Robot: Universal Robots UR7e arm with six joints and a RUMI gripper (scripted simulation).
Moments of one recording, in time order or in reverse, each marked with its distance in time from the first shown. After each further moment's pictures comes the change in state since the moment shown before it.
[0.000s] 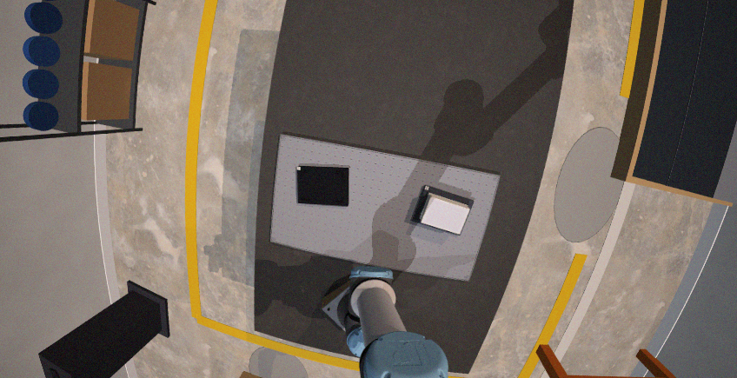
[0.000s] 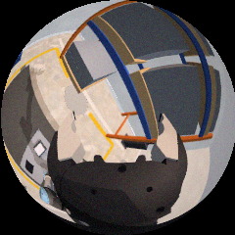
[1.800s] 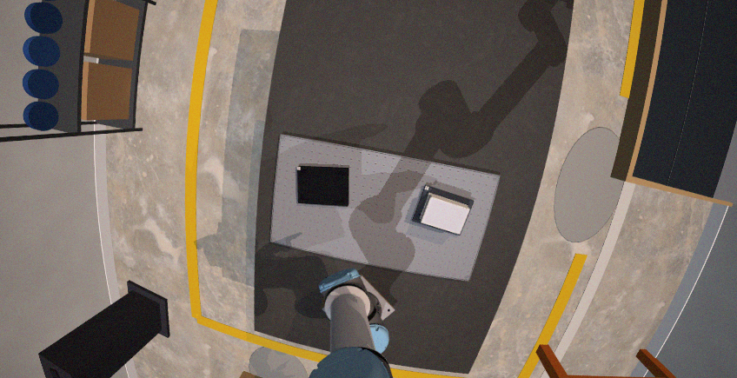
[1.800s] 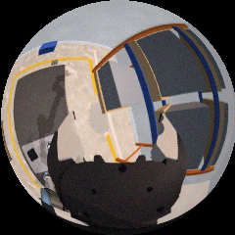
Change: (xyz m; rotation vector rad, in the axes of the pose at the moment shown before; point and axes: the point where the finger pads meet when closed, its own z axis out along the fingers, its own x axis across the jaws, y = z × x) arm -0.149 -0.109 -0.103 0.313 -0.304 -0.130
